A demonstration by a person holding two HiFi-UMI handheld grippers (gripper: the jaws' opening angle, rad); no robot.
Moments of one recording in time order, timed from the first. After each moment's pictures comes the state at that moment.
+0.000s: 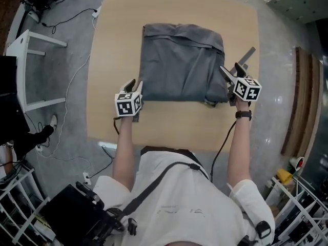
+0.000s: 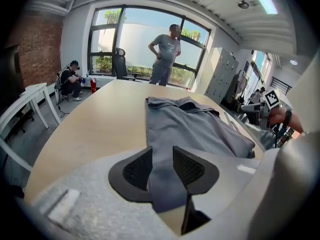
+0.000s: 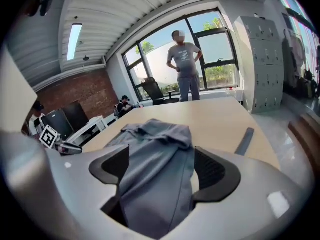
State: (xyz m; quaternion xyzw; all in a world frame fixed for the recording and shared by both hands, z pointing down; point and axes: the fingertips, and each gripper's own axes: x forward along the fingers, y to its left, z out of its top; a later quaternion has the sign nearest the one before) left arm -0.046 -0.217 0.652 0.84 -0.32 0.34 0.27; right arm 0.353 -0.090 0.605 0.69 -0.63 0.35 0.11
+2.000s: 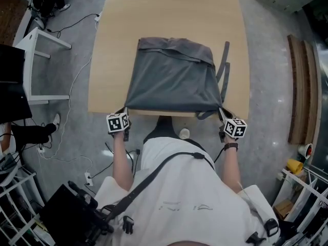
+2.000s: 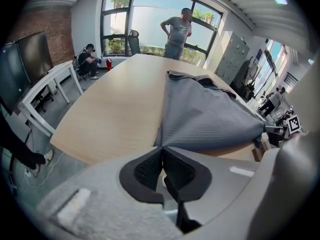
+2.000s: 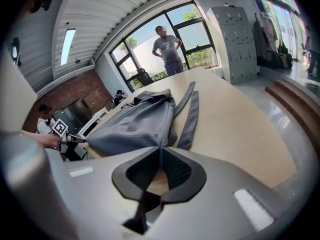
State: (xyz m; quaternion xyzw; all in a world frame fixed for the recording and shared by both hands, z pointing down) left arm -0.260 -0.010 0.702 0.77 -0.35 0.43 0.31; right arm 0.184 0.270 0.690 0.69 -0.57 0.44 0.09
